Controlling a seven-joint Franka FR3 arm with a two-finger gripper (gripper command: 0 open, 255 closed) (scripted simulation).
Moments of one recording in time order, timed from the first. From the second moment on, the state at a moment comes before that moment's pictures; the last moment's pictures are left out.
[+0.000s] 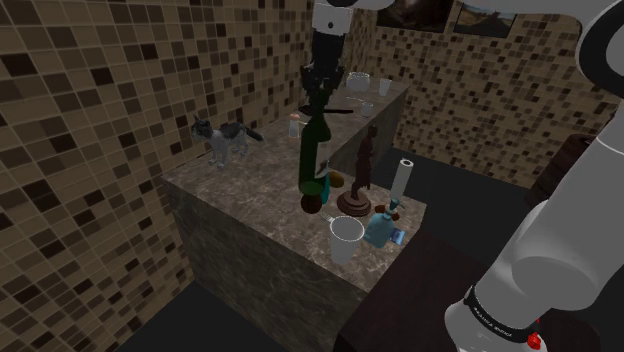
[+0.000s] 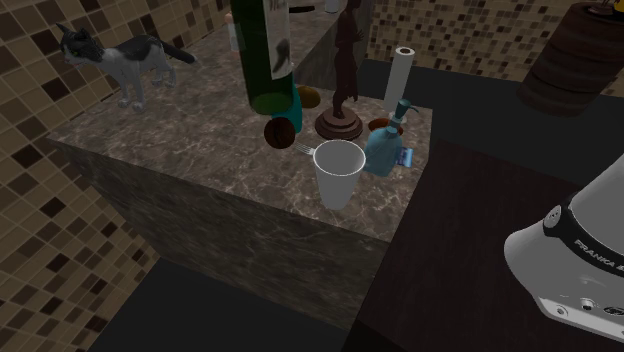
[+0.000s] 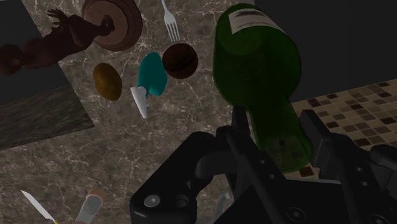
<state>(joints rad) -0.05 0.00 0.06 -1.65 0.03 1.71 0.12</state>
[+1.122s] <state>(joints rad) -0.05 0.08 0.06 -1.32 0.03 1.45 0.13</state>
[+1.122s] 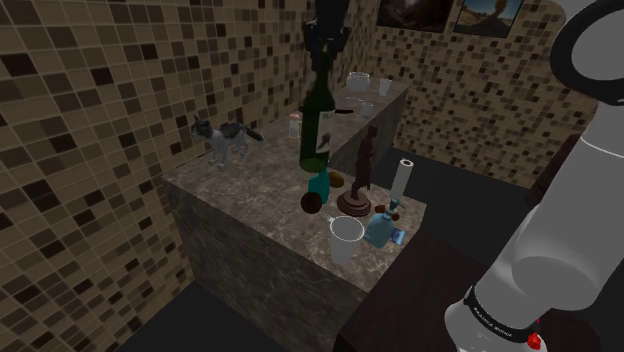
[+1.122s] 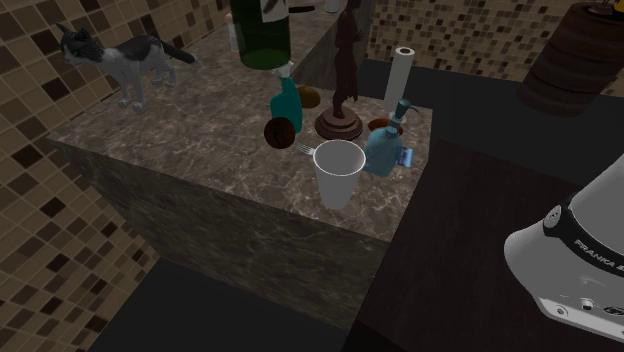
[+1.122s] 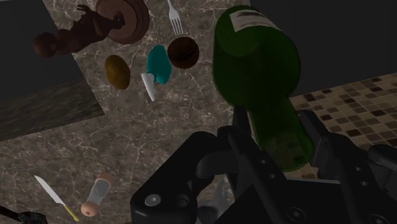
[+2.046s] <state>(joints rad) -0.13 -0.02 -0.01 -1.34 0.04 1.37 -0.02</state>
